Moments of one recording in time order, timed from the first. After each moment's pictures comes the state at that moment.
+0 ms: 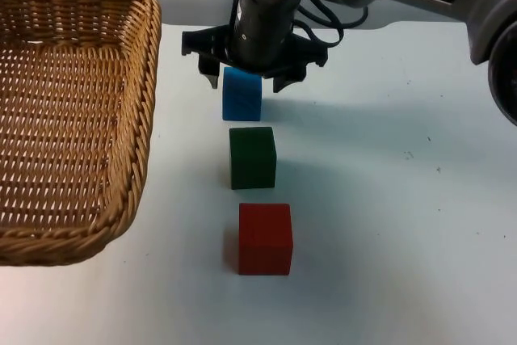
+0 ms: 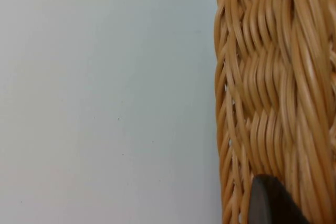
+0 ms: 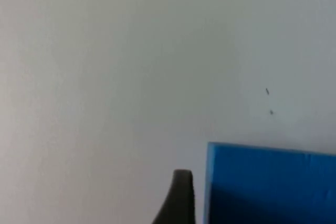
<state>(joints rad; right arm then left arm) 0.61 2.67 -2.38 -0.26 0.91 0.66 0.40 1.38 -0.65 -1.05 0.81 0.93</state>
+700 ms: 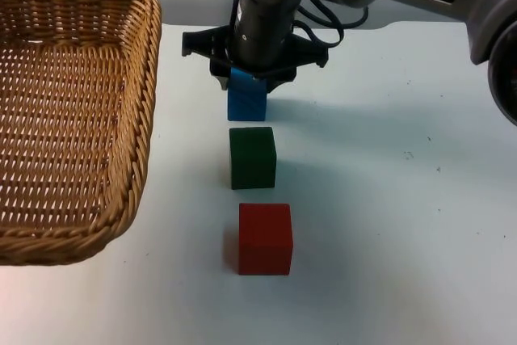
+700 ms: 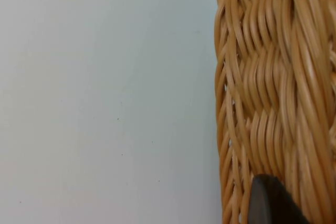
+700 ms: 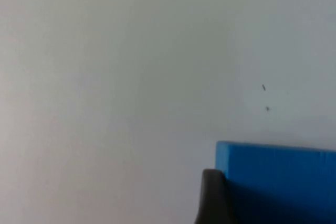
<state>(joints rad) 0.61 2.67 -2.38 -0.26 0.92 0.66 0.40 1.38 -0.65 -1.05 0.81 0.93</state>
